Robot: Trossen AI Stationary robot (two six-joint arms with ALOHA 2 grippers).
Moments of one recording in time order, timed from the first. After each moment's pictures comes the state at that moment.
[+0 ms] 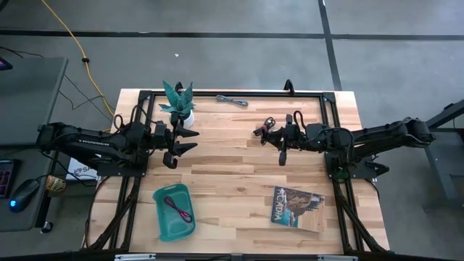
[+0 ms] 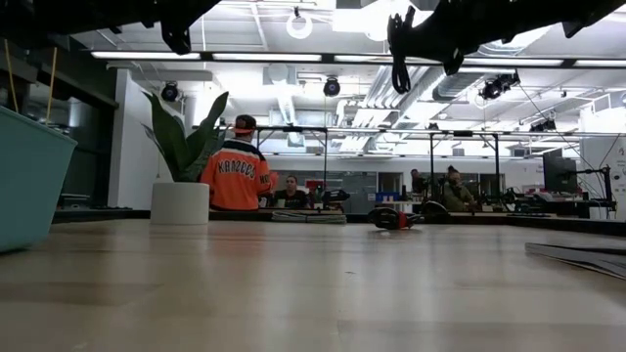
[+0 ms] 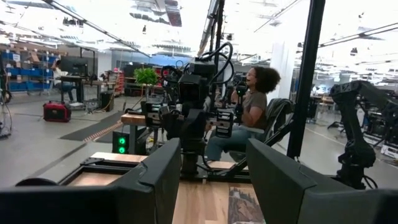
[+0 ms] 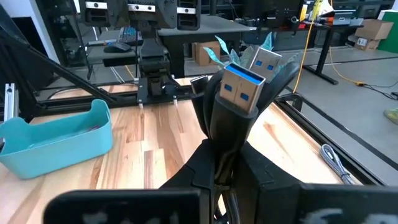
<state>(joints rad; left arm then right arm) 0.13 0.77 0.32 0.67 0.03 -0.09 0.03 1.00 0.57 0.27 0.23 0.04</state>
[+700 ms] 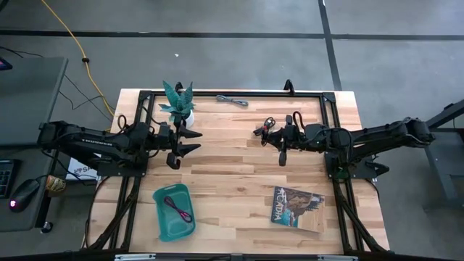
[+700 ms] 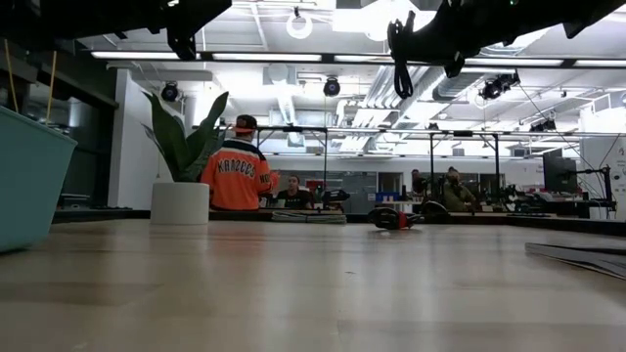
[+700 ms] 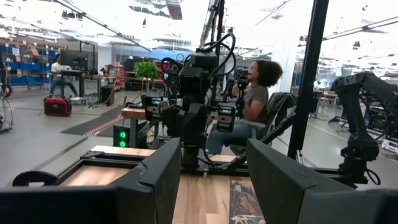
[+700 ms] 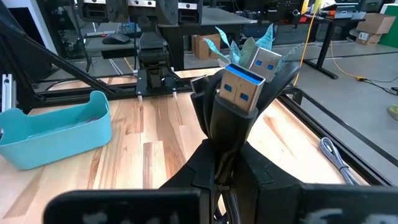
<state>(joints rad) 0.13 0.84 0.32 0.71 0.03 -0.08 0.03 1.00 0.57 0.24 0.23 0.04</state>
